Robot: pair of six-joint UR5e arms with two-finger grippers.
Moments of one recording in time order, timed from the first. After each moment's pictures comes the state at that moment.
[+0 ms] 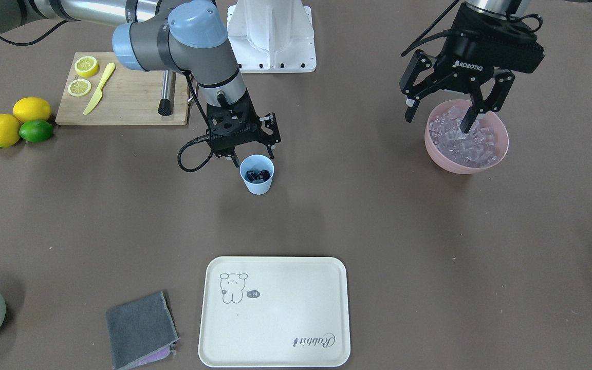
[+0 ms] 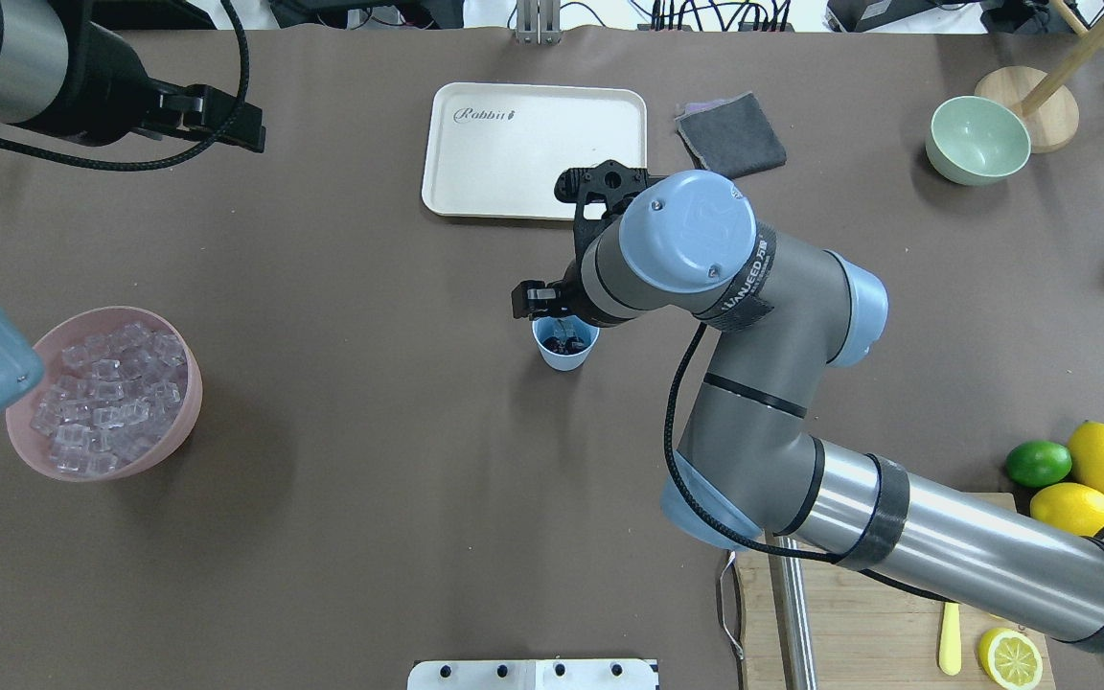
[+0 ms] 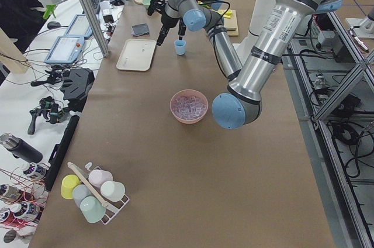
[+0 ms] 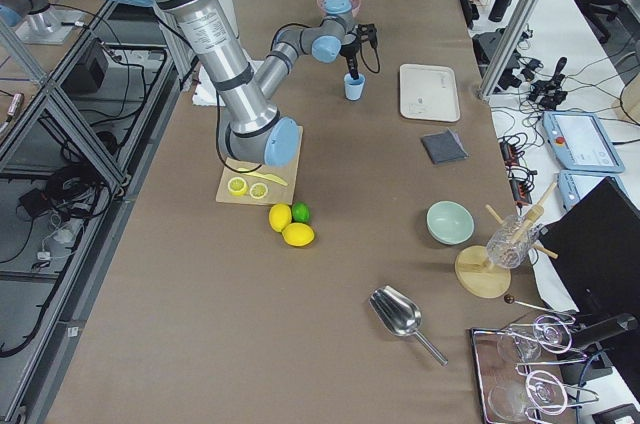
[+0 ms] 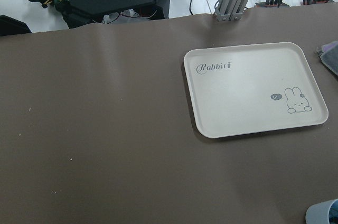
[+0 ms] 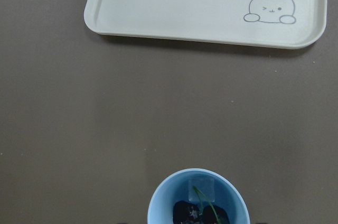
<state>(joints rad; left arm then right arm) -0.93 -2.05 -2.13 -1.51 -1.92 -0.83 0.55 -0.89 1.70 -1.37 1.80 1.15</state>
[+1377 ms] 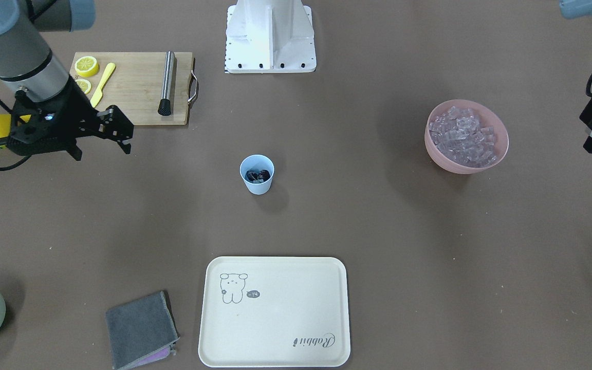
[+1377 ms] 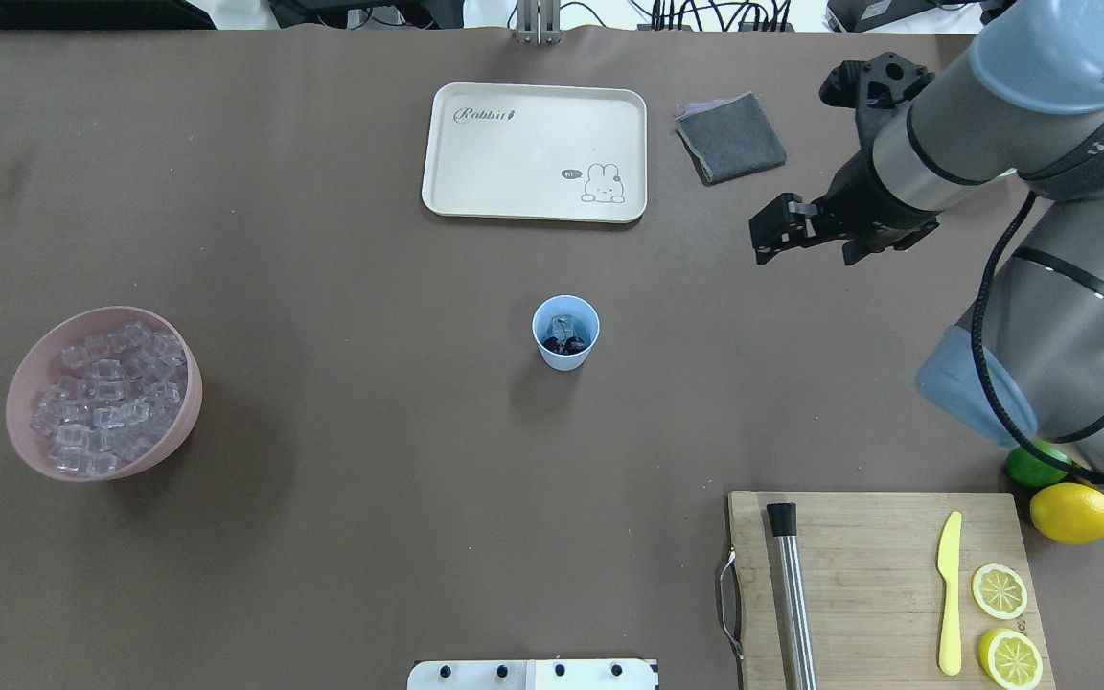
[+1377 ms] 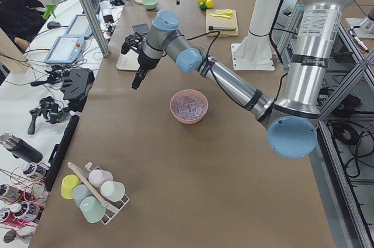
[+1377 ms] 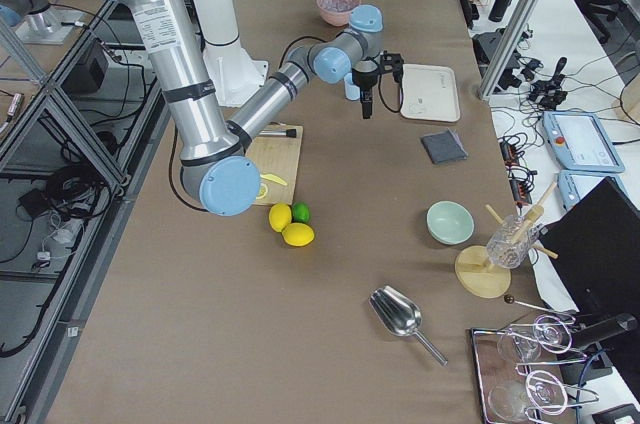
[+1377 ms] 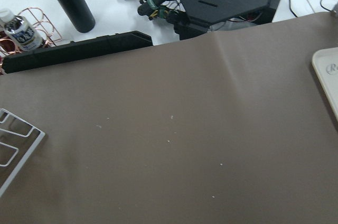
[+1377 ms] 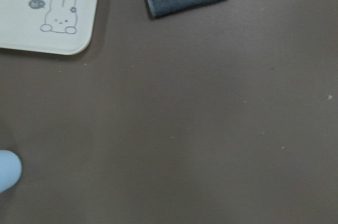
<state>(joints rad) -1.31 -1.71 -1.98 -1.81 -2.05 -0.50 0.94 -1.26 1.98 -1.62 2.13 0.79</state>
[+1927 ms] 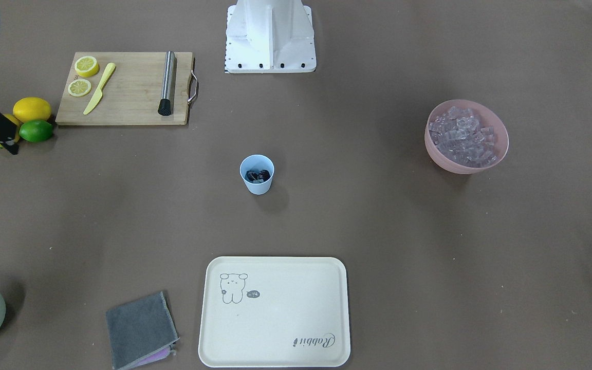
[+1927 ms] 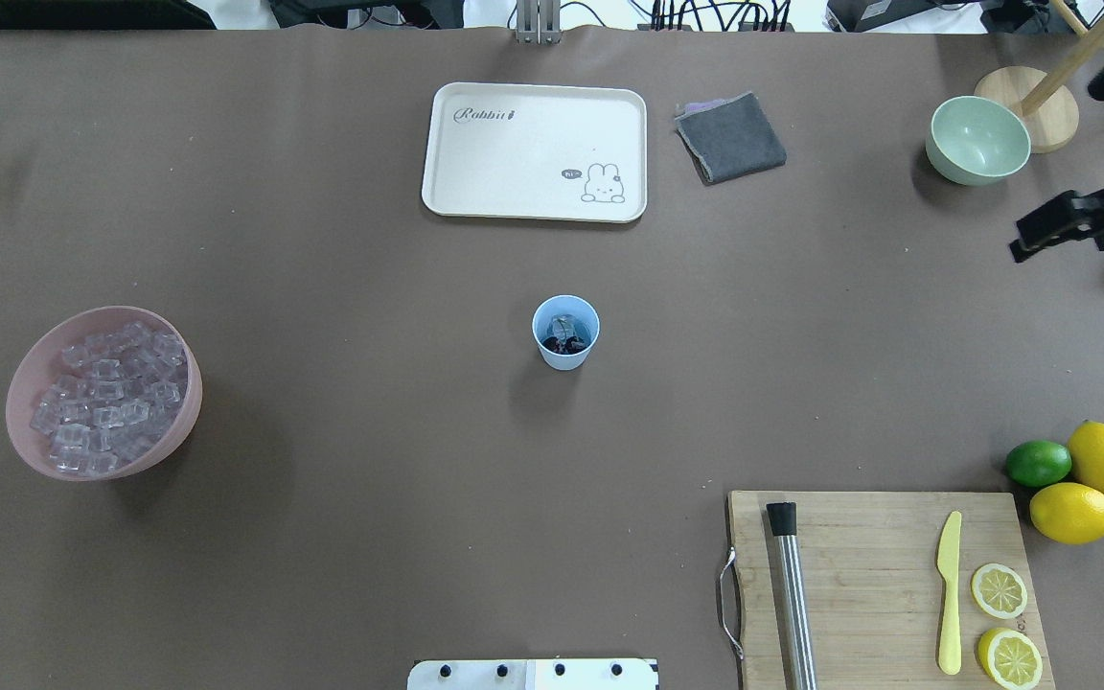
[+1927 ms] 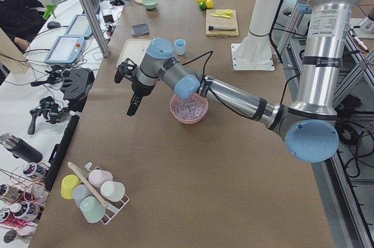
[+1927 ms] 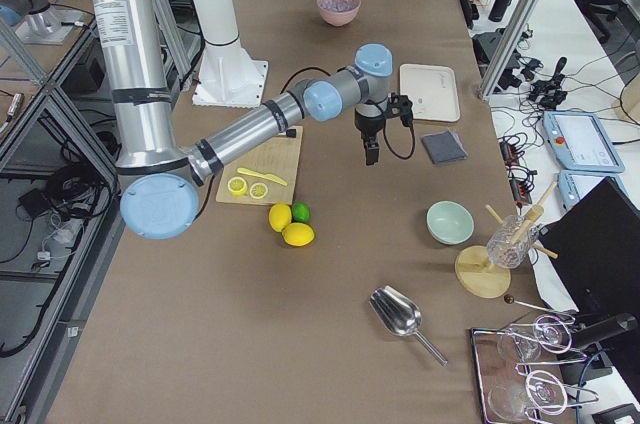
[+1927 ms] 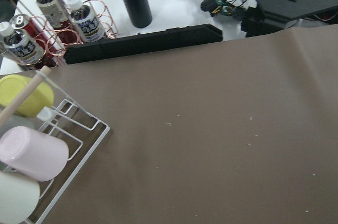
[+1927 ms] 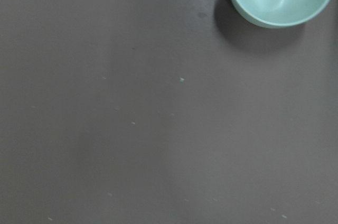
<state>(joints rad) -1.42 -1.60 -1.83 -1.91 -2.06 -0.46 1.22 -1.52 1.97 -1.62 2.27 0.37</state>
